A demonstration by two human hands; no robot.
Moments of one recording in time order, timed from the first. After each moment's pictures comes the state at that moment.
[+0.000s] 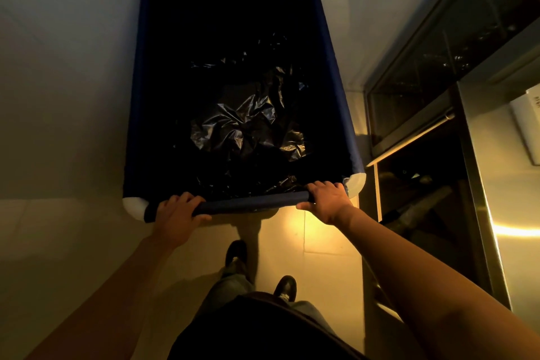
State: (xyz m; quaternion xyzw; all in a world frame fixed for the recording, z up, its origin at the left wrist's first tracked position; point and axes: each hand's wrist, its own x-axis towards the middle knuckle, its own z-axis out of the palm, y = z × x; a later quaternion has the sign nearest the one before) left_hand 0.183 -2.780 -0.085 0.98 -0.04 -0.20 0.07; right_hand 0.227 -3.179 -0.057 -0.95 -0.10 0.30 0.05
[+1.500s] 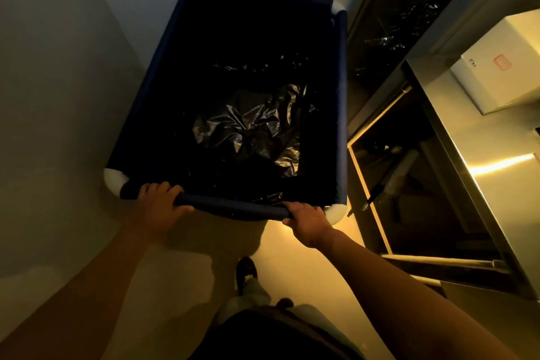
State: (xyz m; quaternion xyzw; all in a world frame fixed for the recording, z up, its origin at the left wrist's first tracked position) left_hand 0.319 -2.703 -0.072 0.96 -0.17 -0.20 0.01; right_hand 0.177 -3.069 -0.070 -0.94 0.06 0.28 0.20
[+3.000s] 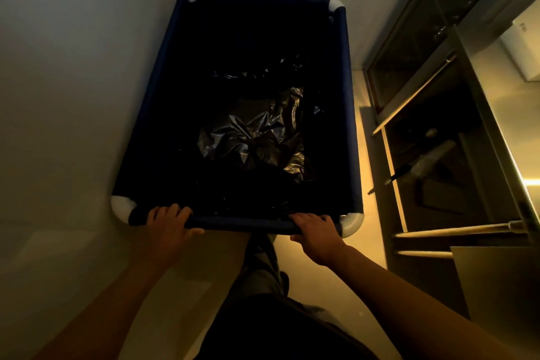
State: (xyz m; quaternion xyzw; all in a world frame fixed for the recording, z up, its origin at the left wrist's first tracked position) left_hand -0.072 -2.622 -0.091 0.99 -0.07 -0.16 0.00; right_hand -0.100 -3.002 -0.107 -0.95 -0.08 0.25 0.15
